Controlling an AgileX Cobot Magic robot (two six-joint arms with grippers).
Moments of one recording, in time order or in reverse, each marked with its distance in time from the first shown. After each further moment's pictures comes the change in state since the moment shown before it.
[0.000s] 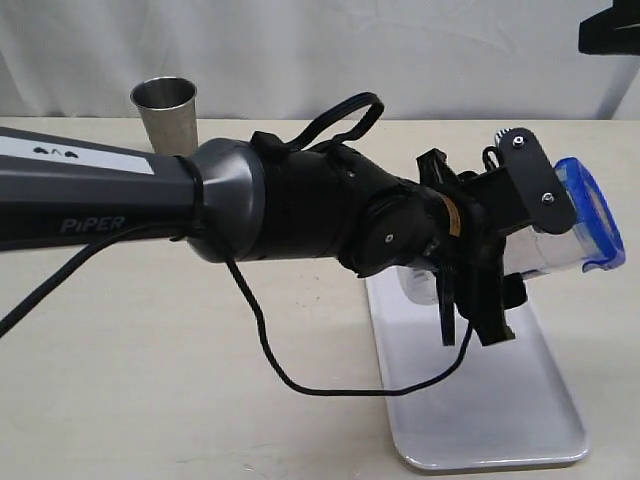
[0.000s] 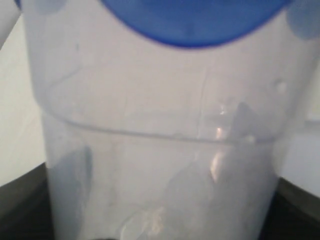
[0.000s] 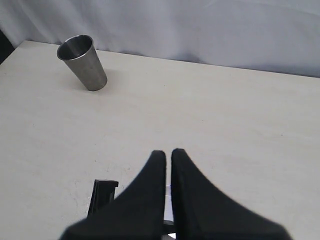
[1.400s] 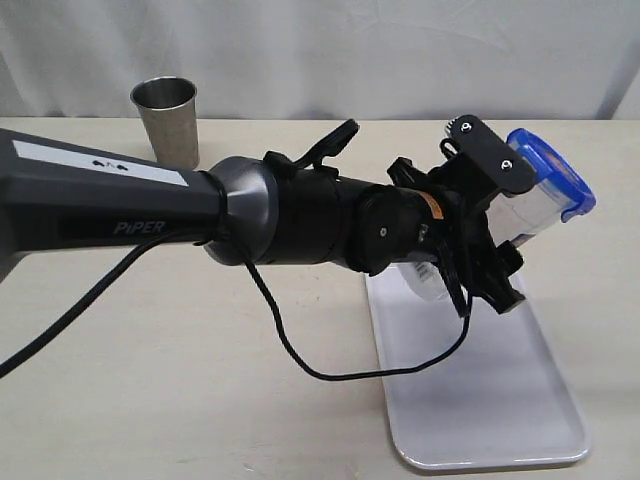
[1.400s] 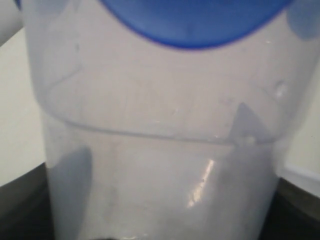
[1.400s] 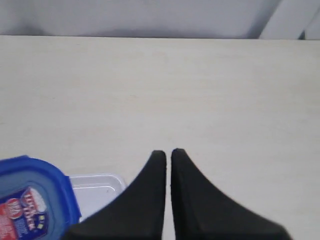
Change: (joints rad) left arm 0.040 0.076 -0.002 -0.327 -0.186 0.059; right arm -0.002 -0.004 0.108 -0.735 -0.187 0.601
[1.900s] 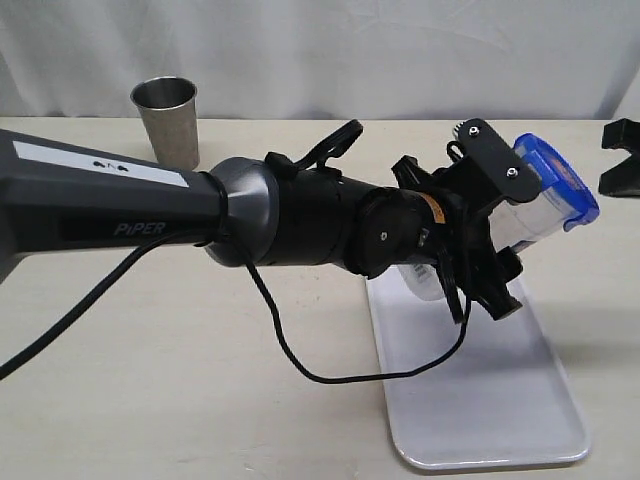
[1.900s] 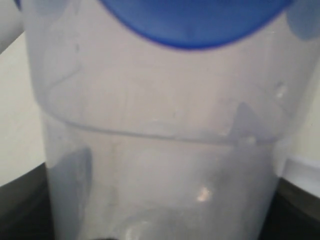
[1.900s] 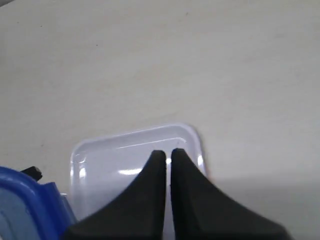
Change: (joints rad) left arm 0.001 0.000 0.000 0.060 0.012 0.003; right arm -0.237 0.305 0.081 0.807 0.080 -0.559
